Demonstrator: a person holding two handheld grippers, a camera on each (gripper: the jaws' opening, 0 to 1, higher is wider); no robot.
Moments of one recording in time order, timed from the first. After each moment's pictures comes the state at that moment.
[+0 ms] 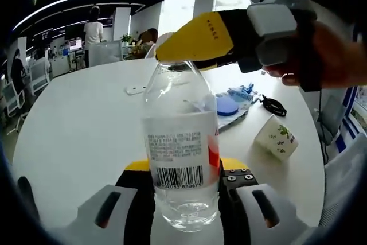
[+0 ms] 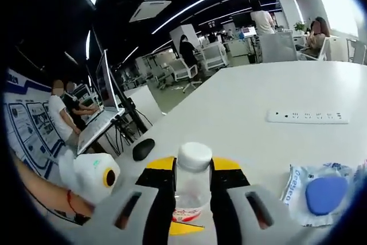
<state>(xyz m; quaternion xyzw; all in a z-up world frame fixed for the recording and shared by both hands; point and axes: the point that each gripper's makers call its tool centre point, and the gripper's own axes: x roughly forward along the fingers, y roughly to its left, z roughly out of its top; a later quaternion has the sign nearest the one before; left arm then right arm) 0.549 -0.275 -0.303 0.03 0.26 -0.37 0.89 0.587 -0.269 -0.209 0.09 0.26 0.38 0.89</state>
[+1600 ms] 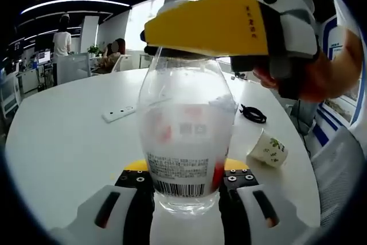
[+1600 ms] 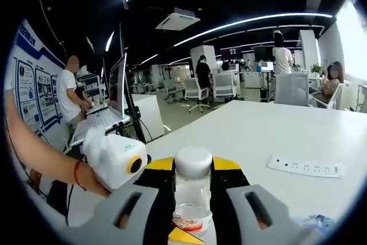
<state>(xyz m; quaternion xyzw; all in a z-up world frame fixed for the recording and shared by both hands) 0.595 -0.292 -0.275 0.03 0.22 -0.50 0.84 0.609 -0.244 -0.165 0.01 0.13 0.40 0.91</state>
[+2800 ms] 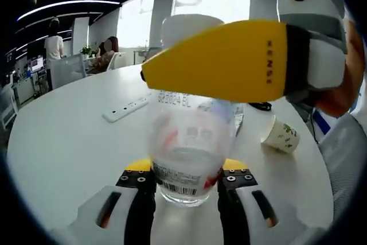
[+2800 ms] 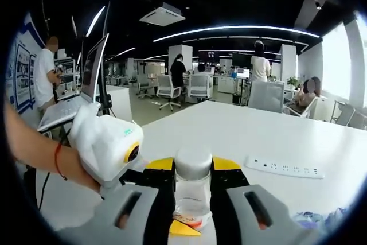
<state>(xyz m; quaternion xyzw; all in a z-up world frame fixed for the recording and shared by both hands) 0.619 -0.285 -0.293 0.07 0.22 -0.51 0.83 0.632 -0.248 -0.192 -0.05 0.12 0.30 0.95</state>
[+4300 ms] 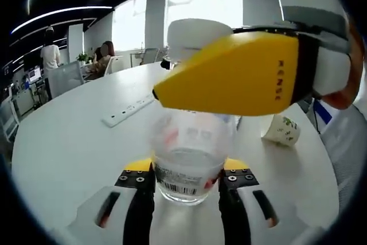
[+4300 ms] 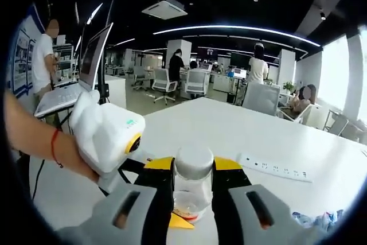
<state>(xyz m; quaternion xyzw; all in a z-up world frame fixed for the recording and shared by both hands) 0.616 -0.287 -0.291 0.10 0.21 -0.52 0.82 0.621 -0.254 -0.195 -0.09 0.12 0.28 0.95</state>
